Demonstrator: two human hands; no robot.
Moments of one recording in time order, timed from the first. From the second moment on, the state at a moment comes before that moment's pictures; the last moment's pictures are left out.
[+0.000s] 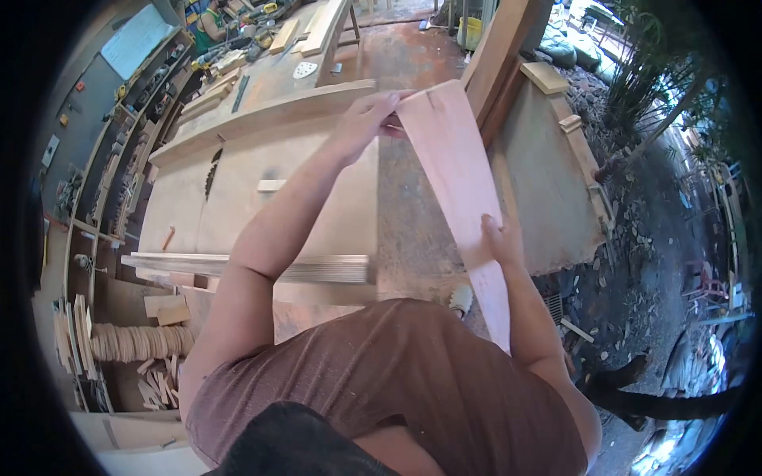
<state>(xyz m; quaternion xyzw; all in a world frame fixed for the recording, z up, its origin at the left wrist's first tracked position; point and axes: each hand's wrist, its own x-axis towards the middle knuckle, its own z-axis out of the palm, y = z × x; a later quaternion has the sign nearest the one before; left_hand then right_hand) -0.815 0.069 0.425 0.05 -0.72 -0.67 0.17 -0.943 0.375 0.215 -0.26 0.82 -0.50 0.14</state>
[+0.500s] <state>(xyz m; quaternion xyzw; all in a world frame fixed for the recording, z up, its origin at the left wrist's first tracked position) -0.944 0.162 0.345 0.16 -0.70 -0.68 0.13 -1.069 0.373 0.219 -0.26 0.76 -0.56 0.18</state>
